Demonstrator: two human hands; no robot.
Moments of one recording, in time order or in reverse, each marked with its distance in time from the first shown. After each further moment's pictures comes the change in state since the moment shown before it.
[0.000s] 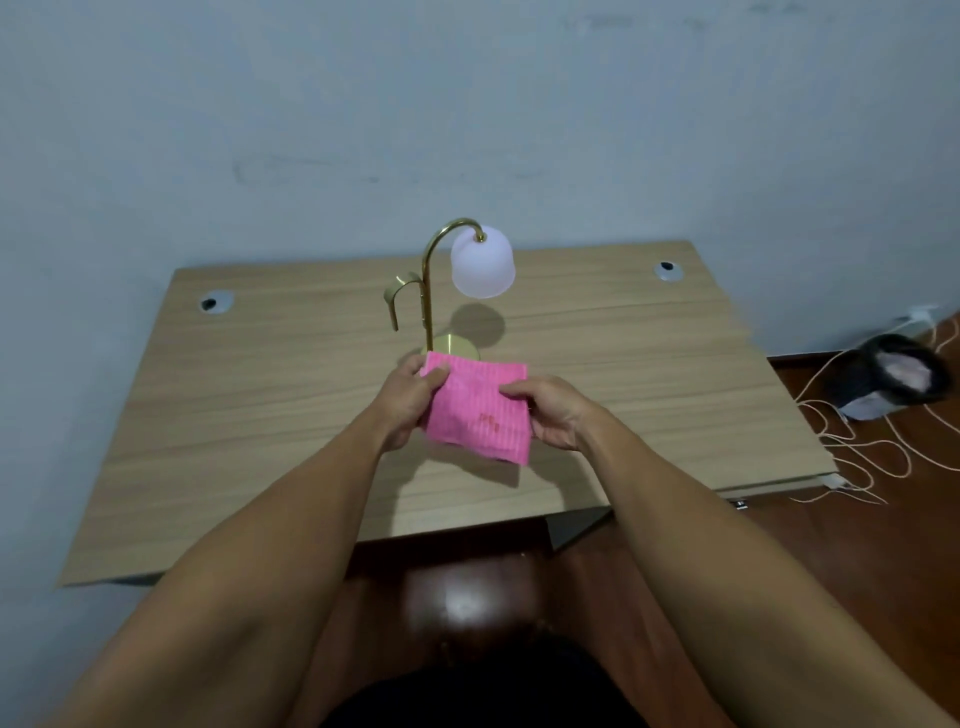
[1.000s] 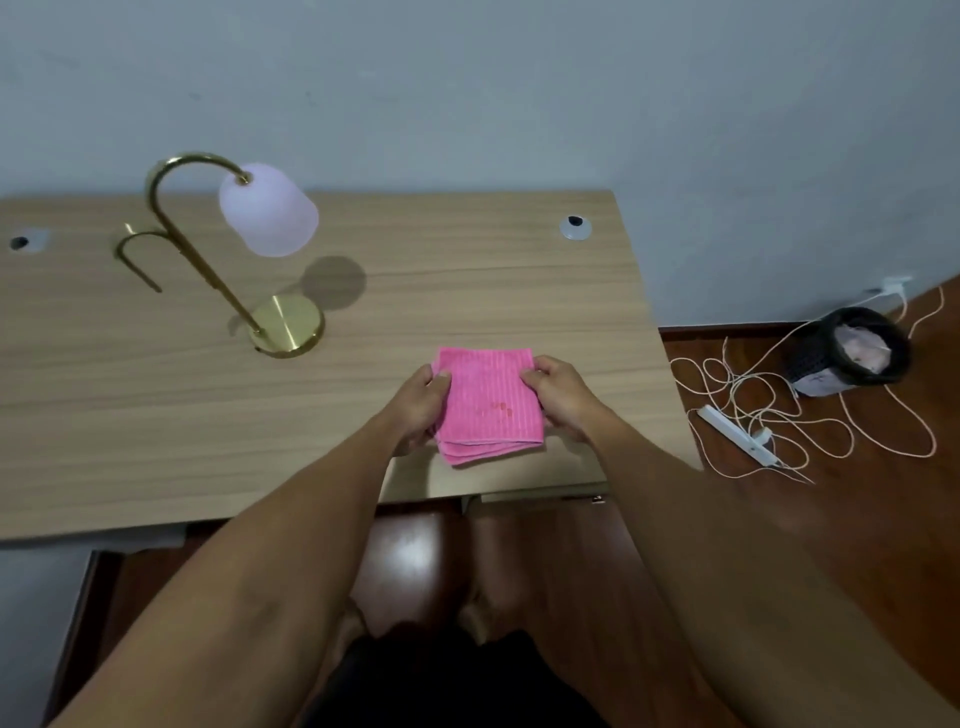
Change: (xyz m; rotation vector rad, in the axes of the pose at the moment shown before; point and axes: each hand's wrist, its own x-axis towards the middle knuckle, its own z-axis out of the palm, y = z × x) left_hand 0.074 -0.069 0.272 0.090 -0.053 -0.267; right_hand -0.012 -0.025 -0.295 -0.472 0.265 -0.097
